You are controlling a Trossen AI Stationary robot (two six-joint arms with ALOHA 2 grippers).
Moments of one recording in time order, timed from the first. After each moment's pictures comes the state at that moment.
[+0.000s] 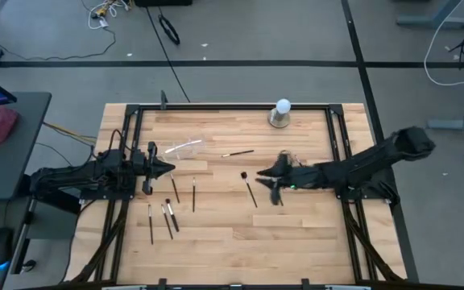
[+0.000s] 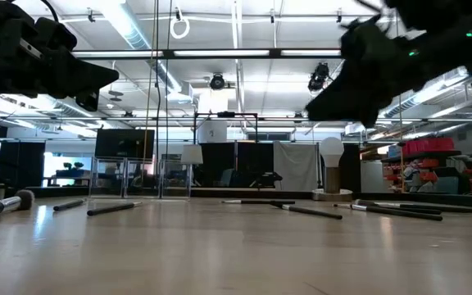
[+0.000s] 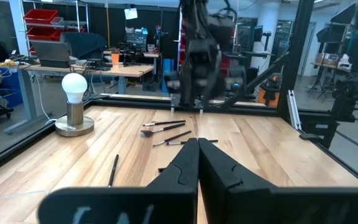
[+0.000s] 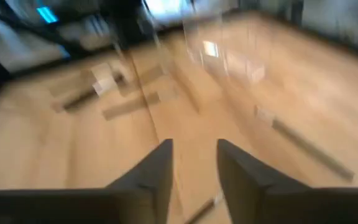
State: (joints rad) left arm 0.10 0.01 0.01 0.05 0.06 -0.07; right arm 0.21 1.36 0.50 0.40 0.39 0.38
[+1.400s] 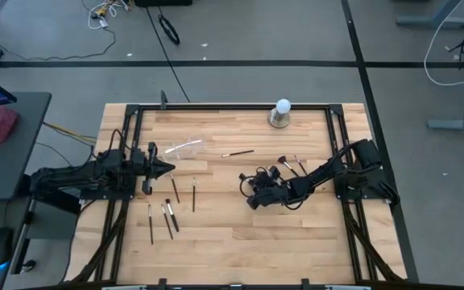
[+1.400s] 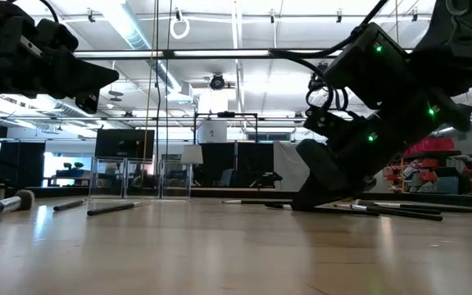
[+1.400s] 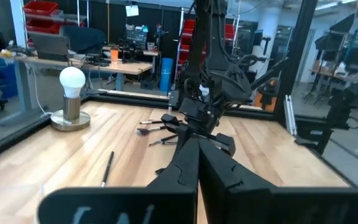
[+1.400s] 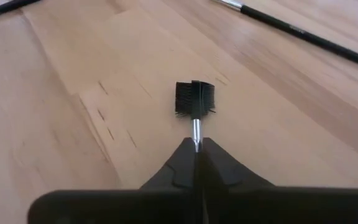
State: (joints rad) left arm 0.10 0.01 0.01 0.05 0.06 -0.14; right arm 0.26 1.93 0.68 0.34 0.60 0.64
